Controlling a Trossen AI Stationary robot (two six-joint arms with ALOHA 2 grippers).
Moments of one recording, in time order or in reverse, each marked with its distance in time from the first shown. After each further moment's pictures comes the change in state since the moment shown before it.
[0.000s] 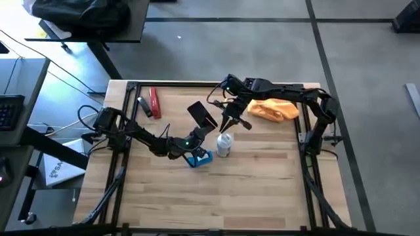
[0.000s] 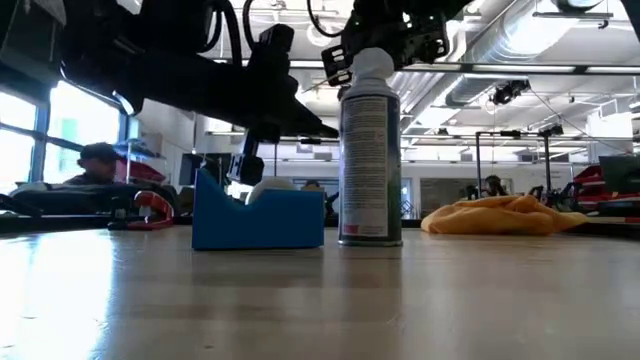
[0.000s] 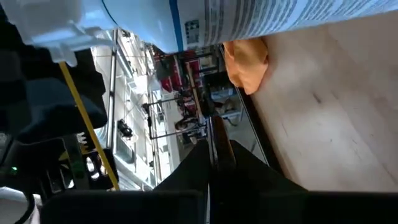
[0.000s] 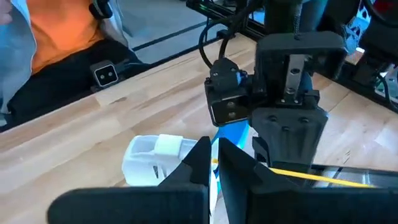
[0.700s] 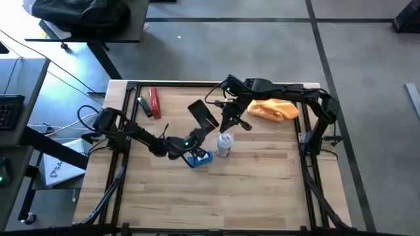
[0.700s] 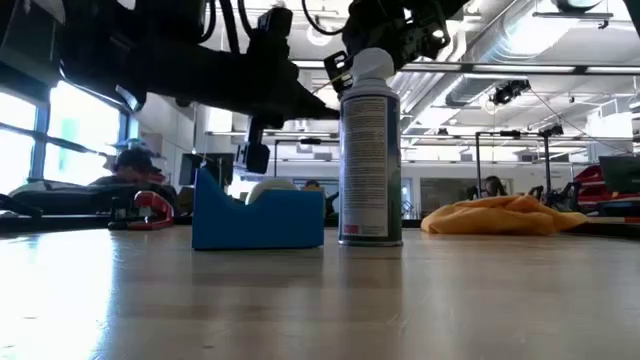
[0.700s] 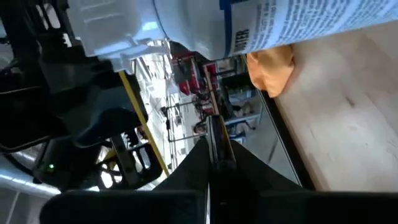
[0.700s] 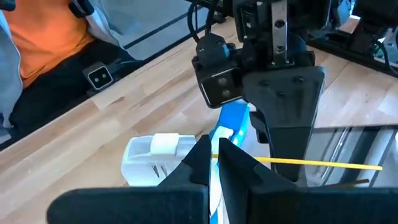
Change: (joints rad) left arm 0.010 -0.001 -0.002 0.101 0.007 0.082; right arm 0.009 -0.003 0.002 -0.040 0.071 0.091
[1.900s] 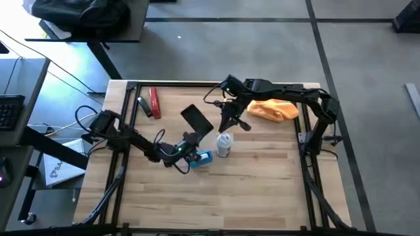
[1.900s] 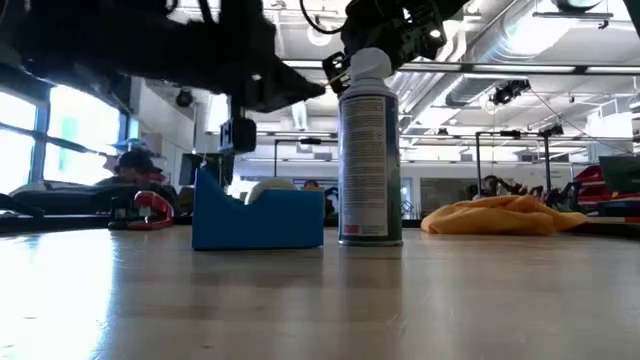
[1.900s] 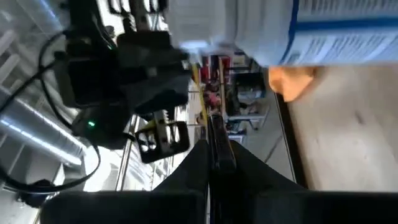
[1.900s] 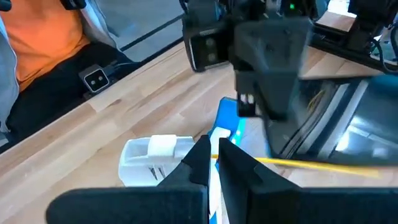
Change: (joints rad) left arm -0.098 -0.017 -0.041 0.143 -0.161 -0.045; right arm 0.006 0.003 -0.003 0.050 0.012 0.039
